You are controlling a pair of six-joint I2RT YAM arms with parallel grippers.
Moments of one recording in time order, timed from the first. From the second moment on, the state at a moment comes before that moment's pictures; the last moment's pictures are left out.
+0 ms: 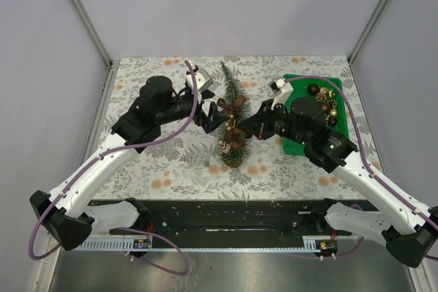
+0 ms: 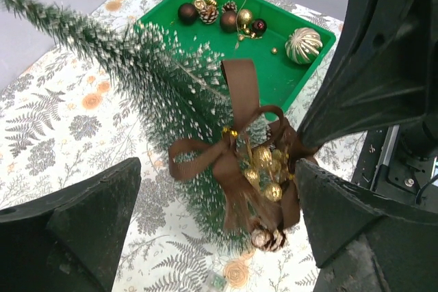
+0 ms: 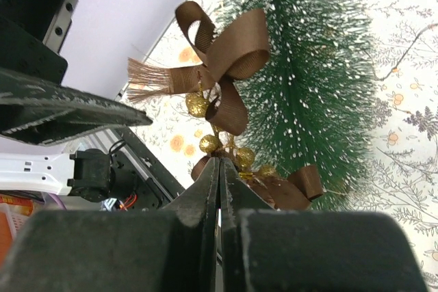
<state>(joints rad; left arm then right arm) -0.65 1.14 1.22 -0.31 0.41 0.06 0.73 1.00 1.06 -0.30 -0.17 0.50</state>
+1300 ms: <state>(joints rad) -0.65 1.17 1.18 -0.23 0.44 0.18 0.73 0.81 0.92 -0.33 -0.07 0.53</state>
